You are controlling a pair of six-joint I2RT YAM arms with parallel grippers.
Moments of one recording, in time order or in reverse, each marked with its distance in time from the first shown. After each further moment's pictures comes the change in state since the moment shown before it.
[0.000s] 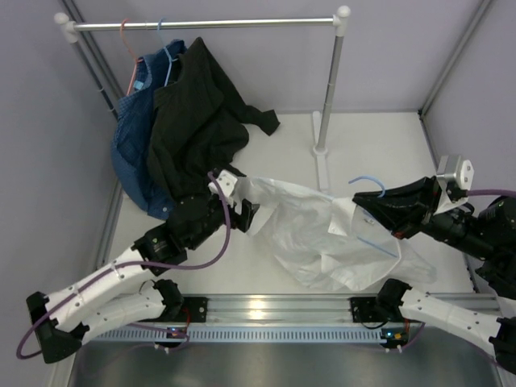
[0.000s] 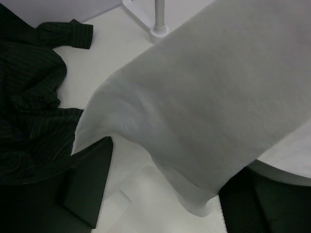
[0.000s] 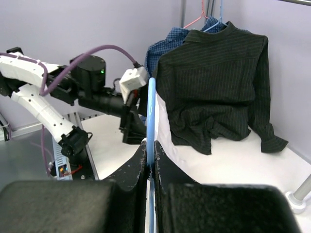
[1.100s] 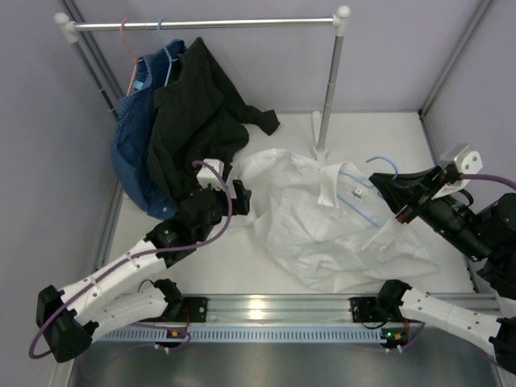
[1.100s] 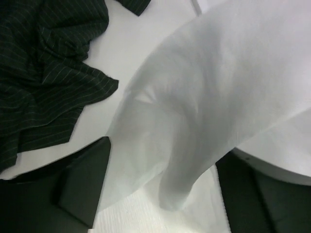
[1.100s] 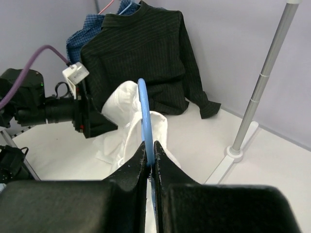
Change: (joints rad) left arm 0.114 0.161 -0.043 0.086 -0.208 -0.336; right arm 0.000 -0.001 0.017 -0.076 0.360 -0.024
